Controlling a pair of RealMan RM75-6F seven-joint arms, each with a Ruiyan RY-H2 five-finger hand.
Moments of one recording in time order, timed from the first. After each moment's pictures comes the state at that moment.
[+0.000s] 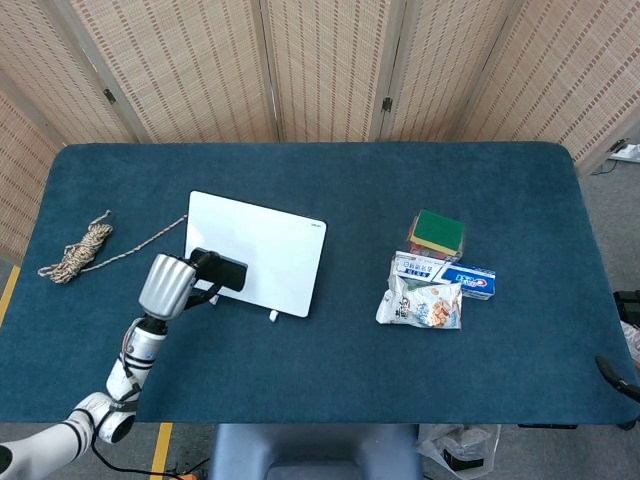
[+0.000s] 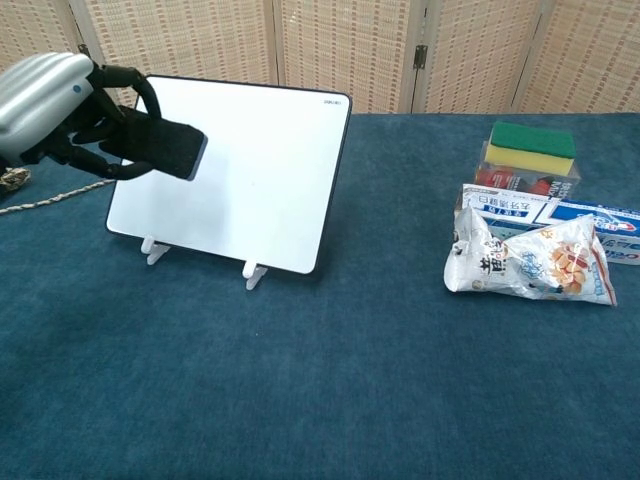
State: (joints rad) left arm -0.61 -1.72 -0.21 -0.98 1.63 1.45 -0.06; right arm -0.07 -1.02 0.06 -1.52 -1.59 1.74 0.36
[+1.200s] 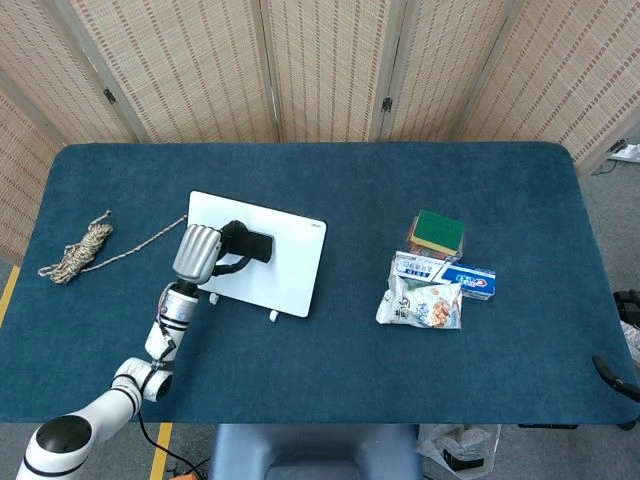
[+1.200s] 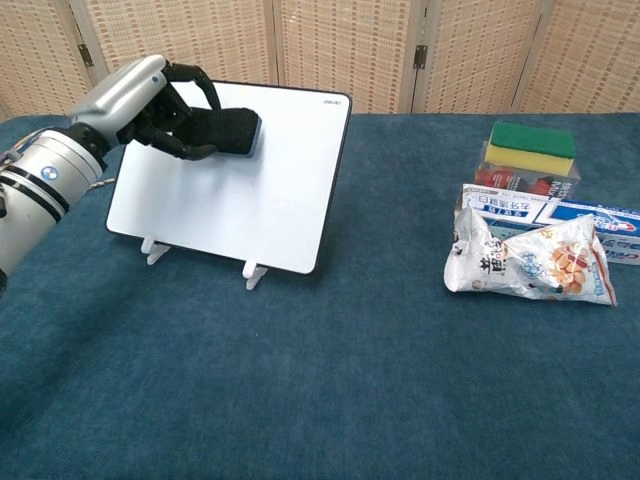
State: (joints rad) left arm -0.82 -1.96 -0.26 -0.54 1.49 1.28 -0.43; right arm -0.07 -1.02 0.07 -1.54 -1.57 1.70 0.32
